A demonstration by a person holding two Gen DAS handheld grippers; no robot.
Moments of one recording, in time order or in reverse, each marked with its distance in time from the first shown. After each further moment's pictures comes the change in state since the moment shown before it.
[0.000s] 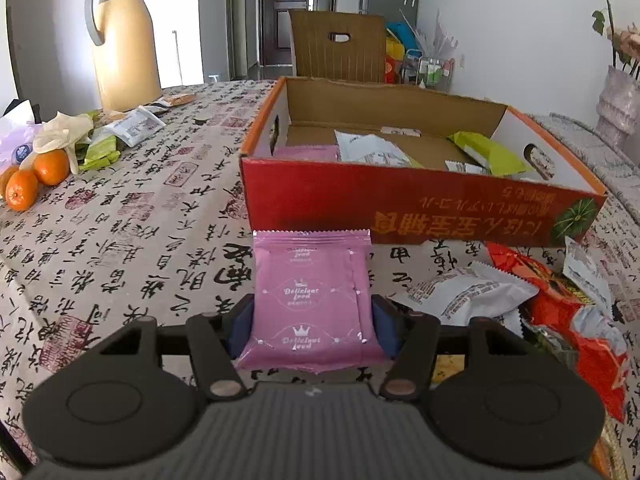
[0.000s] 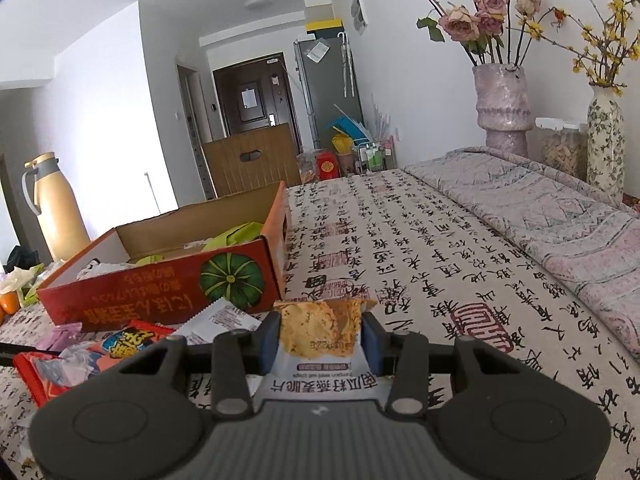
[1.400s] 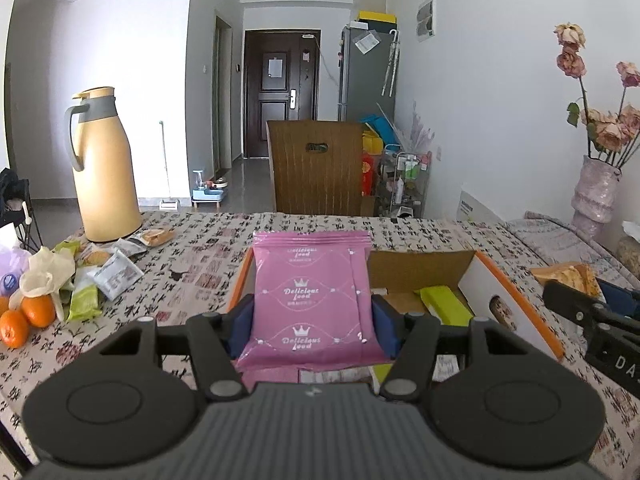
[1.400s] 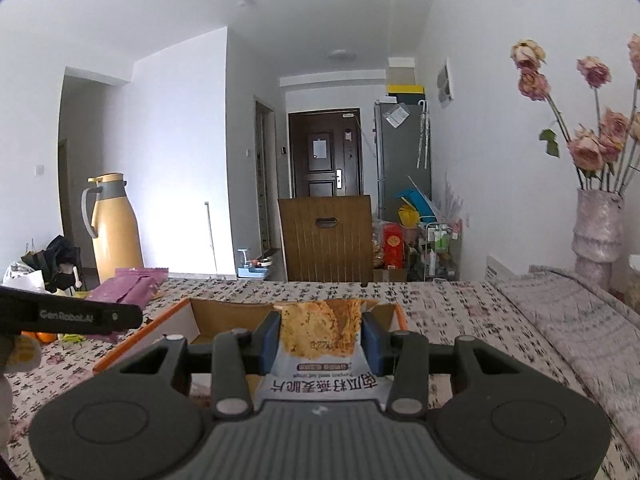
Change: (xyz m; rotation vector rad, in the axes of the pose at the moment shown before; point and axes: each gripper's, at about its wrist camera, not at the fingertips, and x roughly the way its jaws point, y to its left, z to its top) left arm -0.027 -0.025 0.103 0.018 -0.286 -0.046; right arm 0.034 0.113 0.092 -0.199 -0.168 0.145
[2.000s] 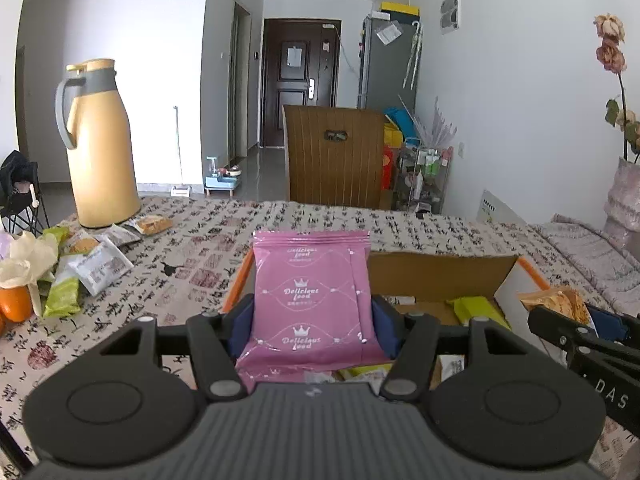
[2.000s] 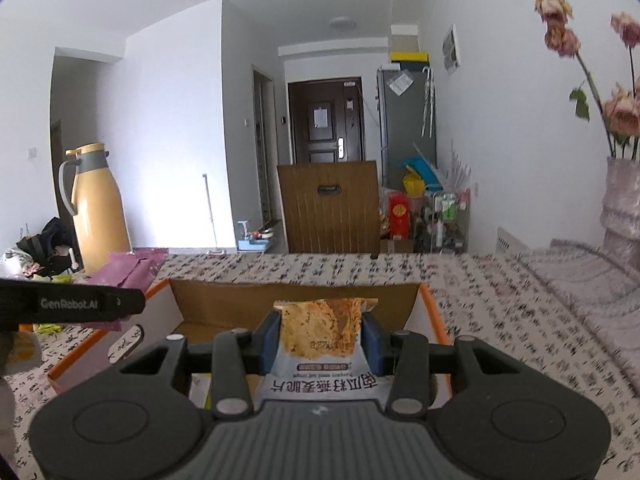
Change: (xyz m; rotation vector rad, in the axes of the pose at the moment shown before) left arm 0.071 0.007 -0.002 -0.038 0.037 0.036; right arm 0.081 0.000 -0.013 0.027 0.110 0.013
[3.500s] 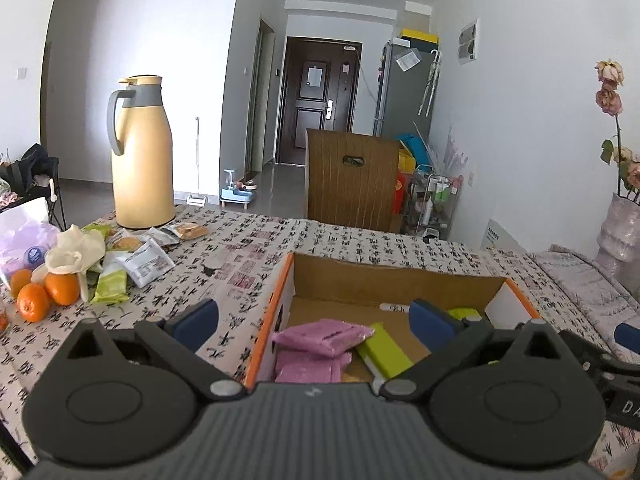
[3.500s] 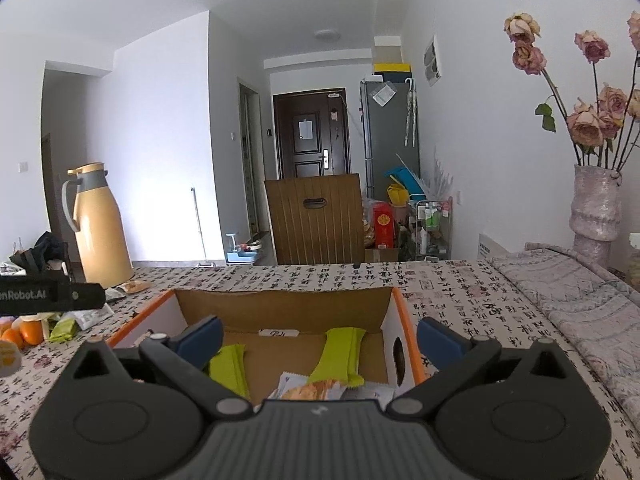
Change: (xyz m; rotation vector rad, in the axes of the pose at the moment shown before) left arm -0.081 0.023 -0.005 -0.073 -0.067 0.030; right arm -0.073 0.002 0.001 0.020 -0.051 -0.046
